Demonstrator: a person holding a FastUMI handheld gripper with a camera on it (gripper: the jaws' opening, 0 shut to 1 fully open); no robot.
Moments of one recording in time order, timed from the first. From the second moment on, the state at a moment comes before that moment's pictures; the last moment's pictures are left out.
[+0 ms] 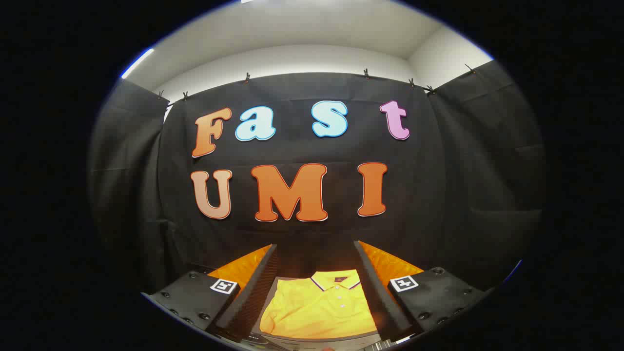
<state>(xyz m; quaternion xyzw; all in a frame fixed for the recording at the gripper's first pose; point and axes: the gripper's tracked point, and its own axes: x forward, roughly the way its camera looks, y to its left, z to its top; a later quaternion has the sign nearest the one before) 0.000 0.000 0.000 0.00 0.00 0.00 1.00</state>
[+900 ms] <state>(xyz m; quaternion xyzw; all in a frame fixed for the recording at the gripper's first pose) 0.034 -0.001 -0.015 0.00 0.02 0.00 1.00</state>
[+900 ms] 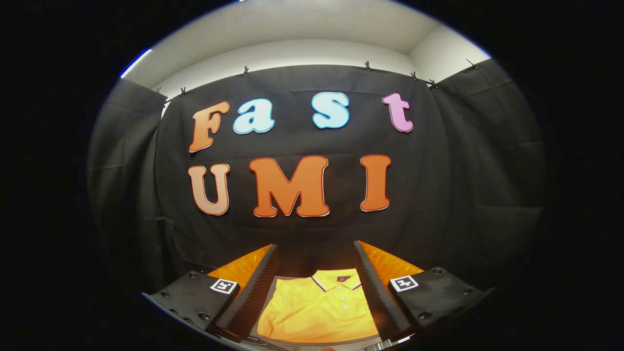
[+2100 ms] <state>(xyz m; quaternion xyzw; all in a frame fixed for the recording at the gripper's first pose) 0.159 -0.068 -0.210 0.03 0.21 -0.04 0.98</state>
